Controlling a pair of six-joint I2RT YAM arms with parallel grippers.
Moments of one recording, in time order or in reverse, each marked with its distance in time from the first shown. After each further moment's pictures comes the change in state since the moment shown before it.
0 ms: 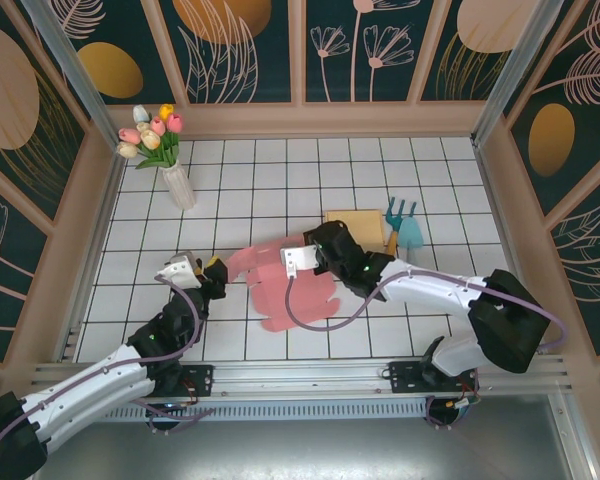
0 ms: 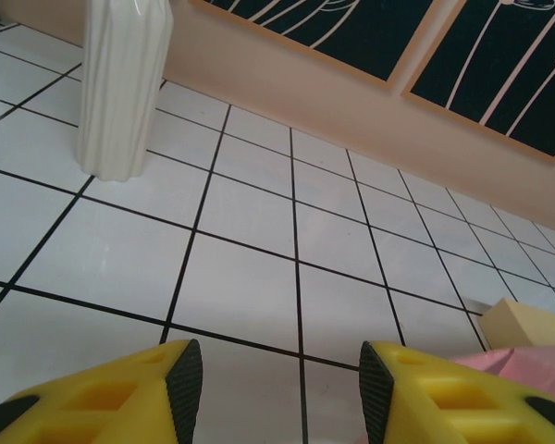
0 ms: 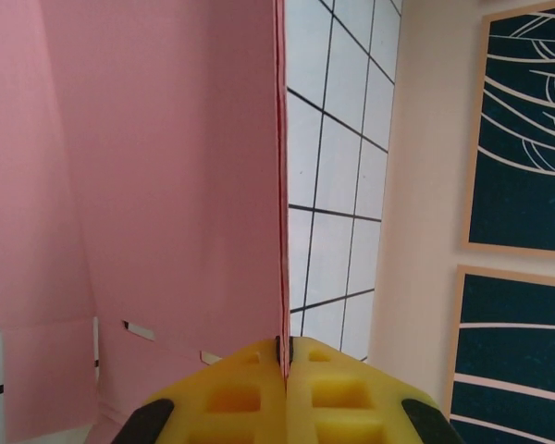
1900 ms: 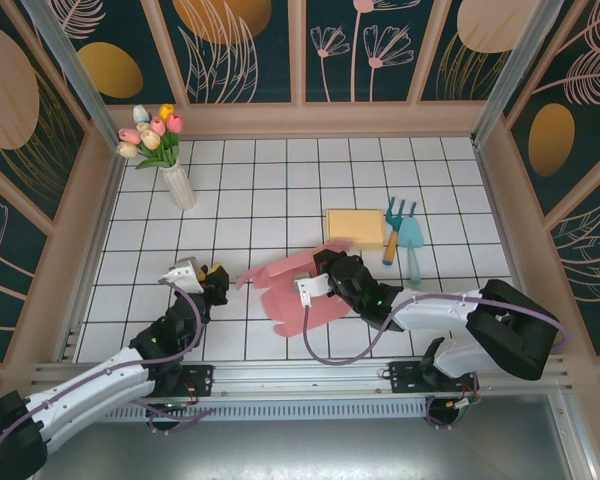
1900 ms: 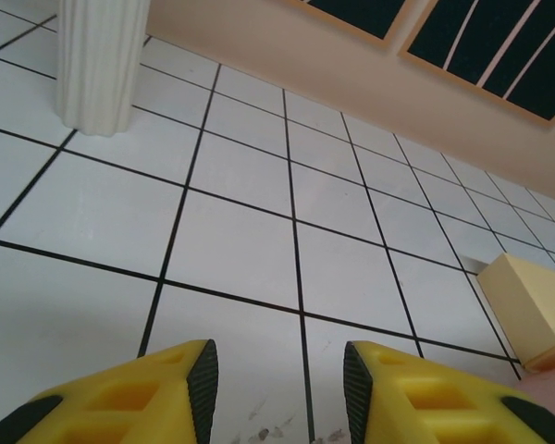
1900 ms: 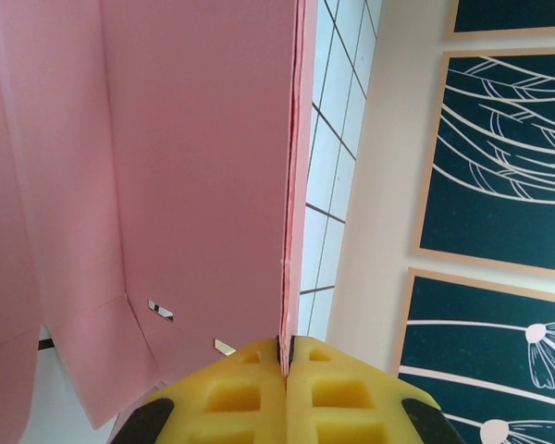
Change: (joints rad) left arm 0.000 -0.002 -0.066 0.021 0.079 -0.033; right arm 0.055 -0.061 -0.334 0.409 0.068 -0.168
